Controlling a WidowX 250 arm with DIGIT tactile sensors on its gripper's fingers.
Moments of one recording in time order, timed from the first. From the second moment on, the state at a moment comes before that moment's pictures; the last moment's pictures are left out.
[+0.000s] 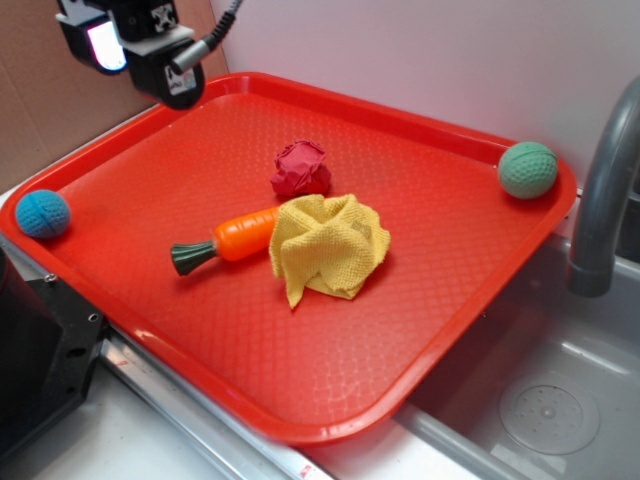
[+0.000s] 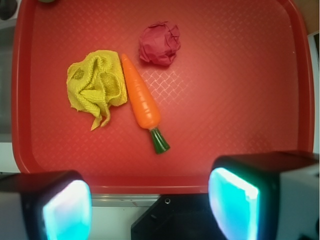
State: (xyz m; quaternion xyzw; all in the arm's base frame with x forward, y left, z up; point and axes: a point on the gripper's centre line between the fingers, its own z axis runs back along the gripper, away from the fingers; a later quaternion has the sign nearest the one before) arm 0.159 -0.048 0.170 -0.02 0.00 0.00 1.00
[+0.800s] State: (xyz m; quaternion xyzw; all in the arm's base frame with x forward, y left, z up) arm 0.161 -0.050 0.155 -0.02 -0.01 0.01 1.00
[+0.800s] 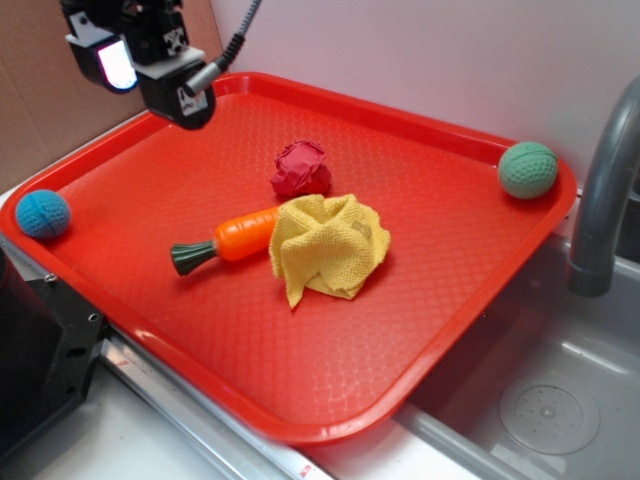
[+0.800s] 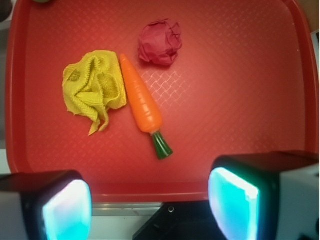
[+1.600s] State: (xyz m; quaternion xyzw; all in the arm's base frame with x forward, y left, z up) arm 0.177 -0.019 0.086 -0.02 -0.01 0.05 1.00
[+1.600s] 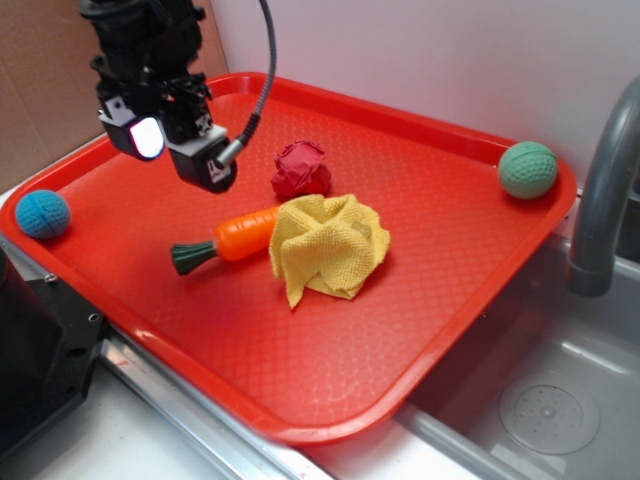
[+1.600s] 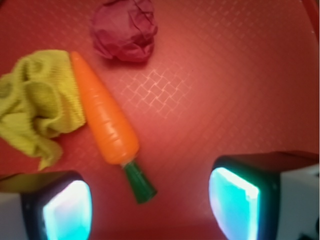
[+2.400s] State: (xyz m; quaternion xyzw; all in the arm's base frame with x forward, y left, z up) arm 0.193 -0.049 0.022 -0.04 -0.02 -0.04 1.00
